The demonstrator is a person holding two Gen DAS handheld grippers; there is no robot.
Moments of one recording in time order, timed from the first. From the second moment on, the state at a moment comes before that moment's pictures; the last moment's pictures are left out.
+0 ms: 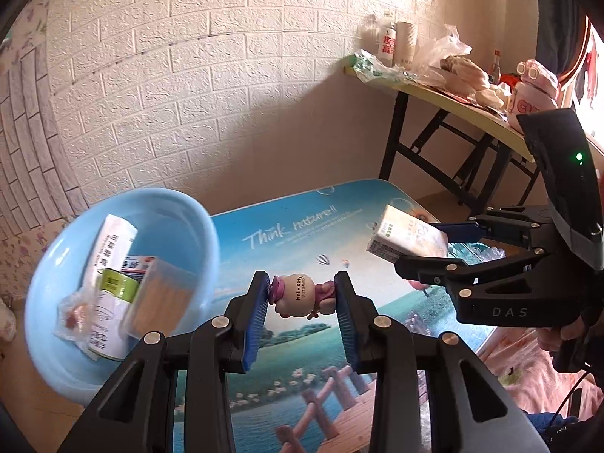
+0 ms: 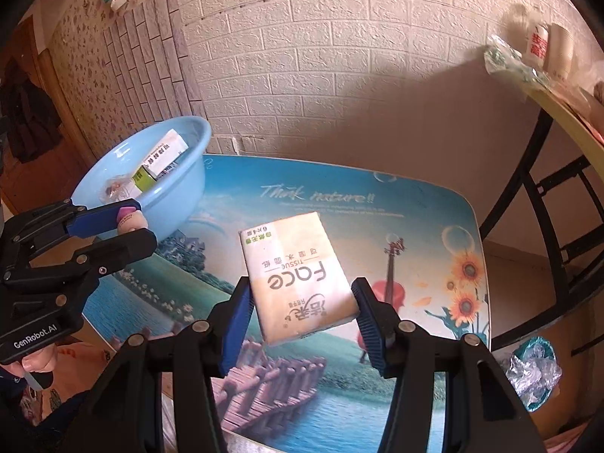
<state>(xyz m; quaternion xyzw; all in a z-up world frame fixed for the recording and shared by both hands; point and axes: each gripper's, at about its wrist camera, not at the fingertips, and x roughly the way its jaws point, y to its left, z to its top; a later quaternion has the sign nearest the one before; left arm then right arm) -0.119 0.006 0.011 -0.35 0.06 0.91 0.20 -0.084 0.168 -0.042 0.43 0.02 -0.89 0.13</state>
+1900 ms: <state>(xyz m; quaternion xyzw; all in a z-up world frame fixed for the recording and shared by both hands) -0.169 -0.173 0.019 -0.34 -0.02 0.94 0.06 -0.156 -0.036 -0.031 0.41 0.08 -0.88 0.21</state>
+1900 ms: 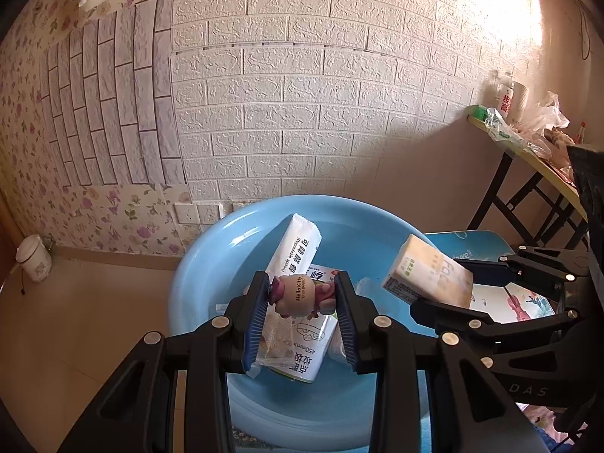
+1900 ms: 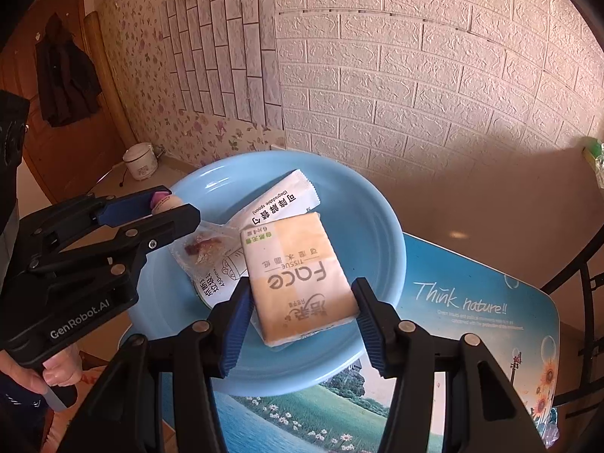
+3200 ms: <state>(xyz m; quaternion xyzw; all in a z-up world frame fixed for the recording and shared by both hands) -0.188 -0.181 0.014 -0.35 -0.01 0.94 0.05 -0.171 -0.044 -0.057 0.42 0.09 -0.87 0.23</state>
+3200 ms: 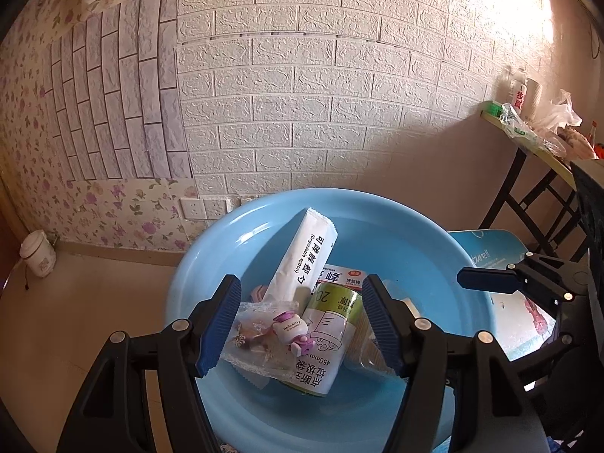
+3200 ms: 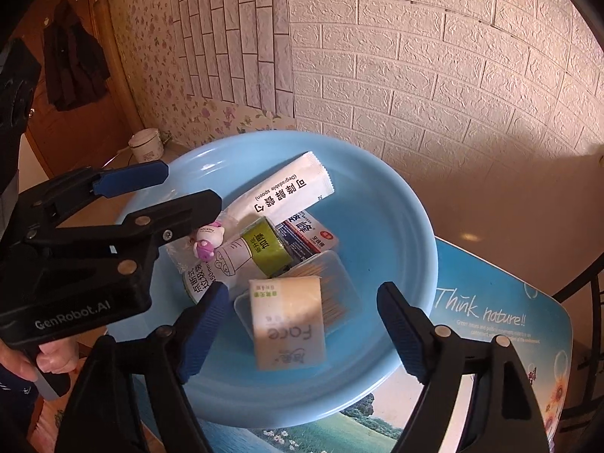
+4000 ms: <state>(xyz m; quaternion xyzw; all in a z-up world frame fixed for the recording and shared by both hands) -0.158 -0.141 0.043 -0.34 0.00 0.94 0.04 -0.147 0.017 -0.033 0.41 0.03 -0.90 0.16</state>
